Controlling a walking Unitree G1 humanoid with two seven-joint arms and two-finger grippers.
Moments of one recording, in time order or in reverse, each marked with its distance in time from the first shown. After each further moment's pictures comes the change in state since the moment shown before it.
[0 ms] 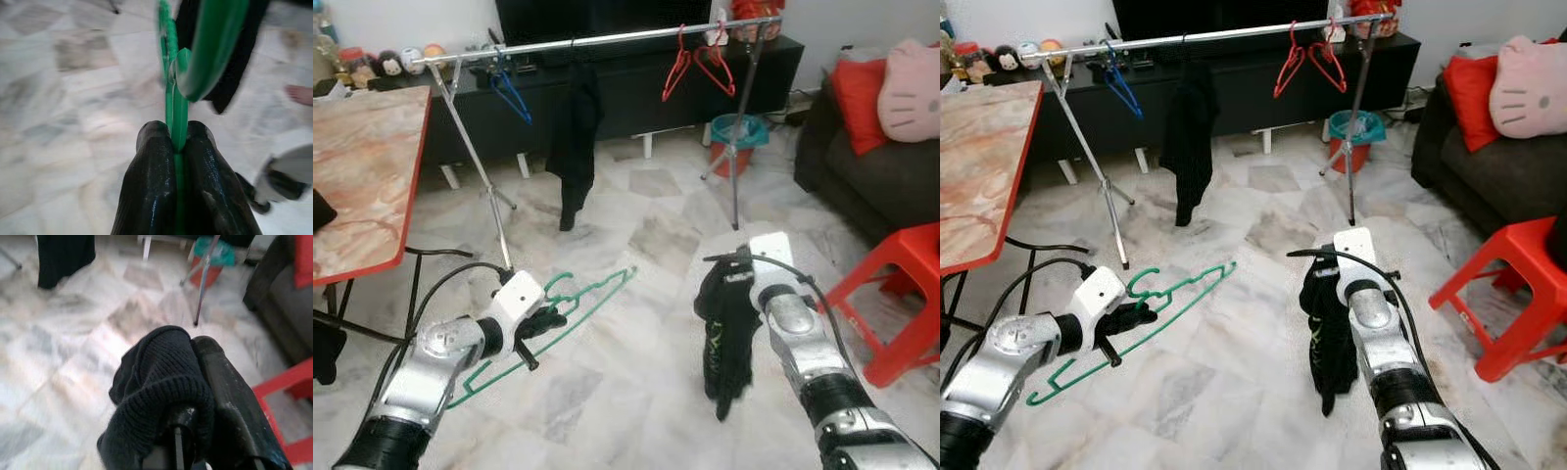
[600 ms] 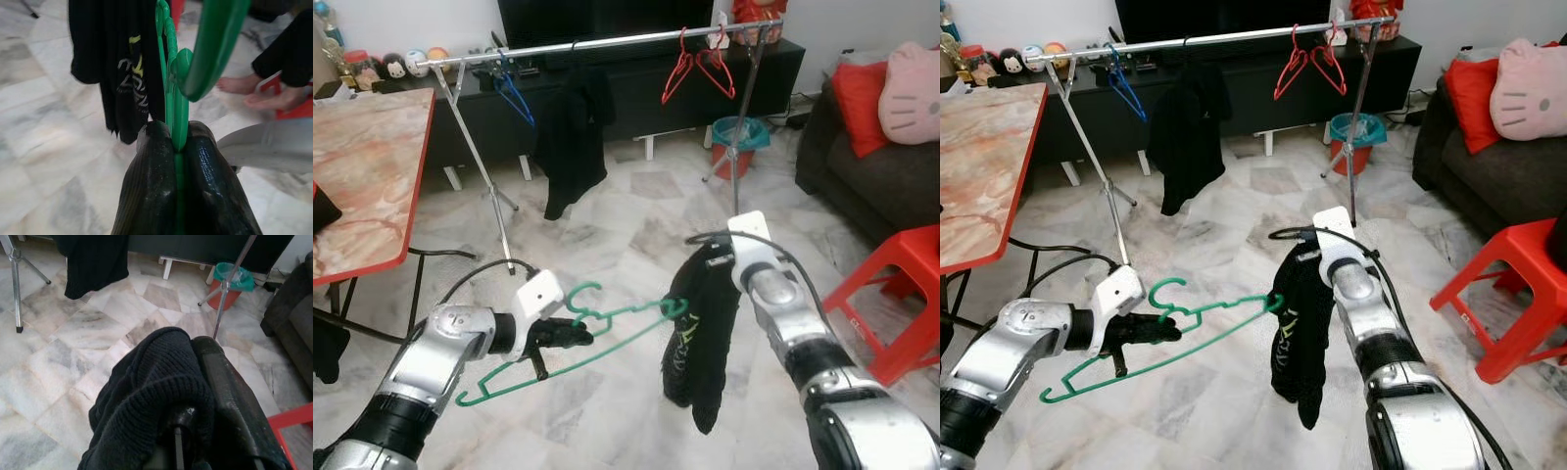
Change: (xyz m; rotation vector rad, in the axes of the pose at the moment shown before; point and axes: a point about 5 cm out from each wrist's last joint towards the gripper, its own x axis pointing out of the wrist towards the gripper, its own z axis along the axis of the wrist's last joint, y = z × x) left arm 0.013 -0.016 0.020 0.002 -0.010 -0.312; right arm 0.015 0.012 0.044 -0.028 -0.063 0.080
